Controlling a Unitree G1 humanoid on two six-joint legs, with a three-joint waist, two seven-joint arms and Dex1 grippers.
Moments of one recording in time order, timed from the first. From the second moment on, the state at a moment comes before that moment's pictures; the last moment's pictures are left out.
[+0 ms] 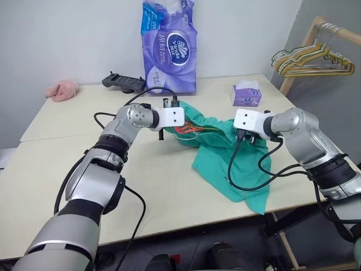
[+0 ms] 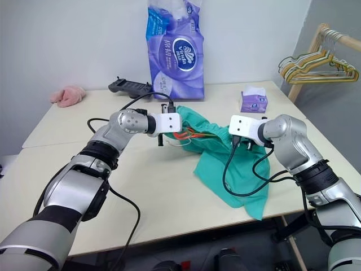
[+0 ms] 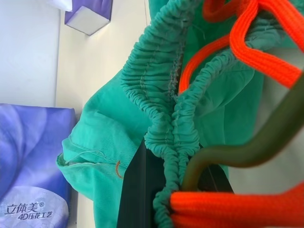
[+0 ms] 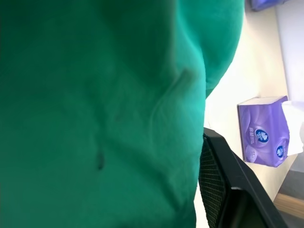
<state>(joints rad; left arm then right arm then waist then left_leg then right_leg) -1.14 0.44 -0.35 1.06 0.41 -0.40 -0.82 -0.85 -0.73 0.47 0.09 -0.30 0.55 0.96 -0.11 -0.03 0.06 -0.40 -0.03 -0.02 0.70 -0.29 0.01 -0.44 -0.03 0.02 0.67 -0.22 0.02</state>
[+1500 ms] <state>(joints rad) -1.04 0.44 -0.39 0.86 0.46 -0.29 -0.69 -0.86 -0.68 0.41 0.09 -0.47 0.55 0.72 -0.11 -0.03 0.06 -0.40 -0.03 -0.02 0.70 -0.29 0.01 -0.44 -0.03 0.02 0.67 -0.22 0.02</state>
